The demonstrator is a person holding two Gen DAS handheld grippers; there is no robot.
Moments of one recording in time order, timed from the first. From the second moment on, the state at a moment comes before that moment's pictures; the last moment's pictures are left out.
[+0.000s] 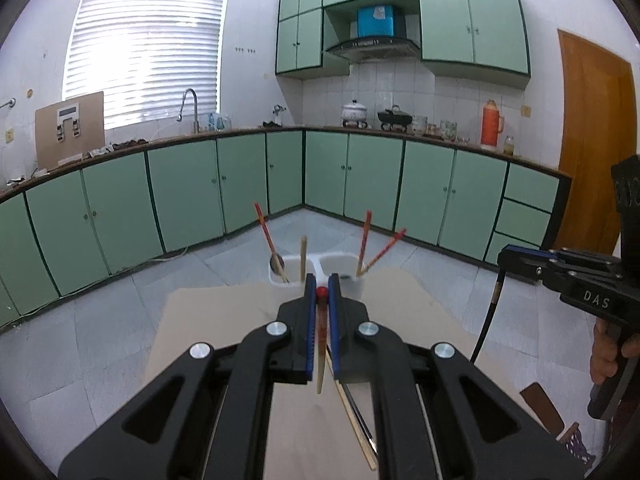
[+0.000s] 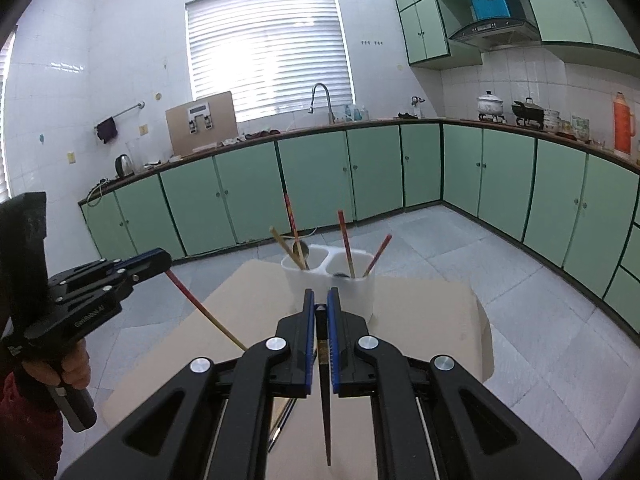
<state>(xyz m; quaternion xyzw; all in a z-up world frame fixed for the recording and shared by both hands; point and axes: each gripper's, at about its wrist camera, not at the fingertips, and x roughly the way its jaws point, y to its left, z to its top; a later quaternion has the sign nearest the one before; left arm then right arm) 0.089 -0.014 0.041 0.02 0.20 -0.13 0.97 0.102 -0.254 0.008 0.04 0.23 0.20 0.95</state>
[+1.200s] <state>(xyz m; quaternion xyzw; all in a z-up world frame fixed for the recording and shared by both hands) 0.255 -0.029 0.110 0.02 0.17 -0.12 0.98 0.299 -0.232 0.089 0.04 0.17 0.20 0.96</state>
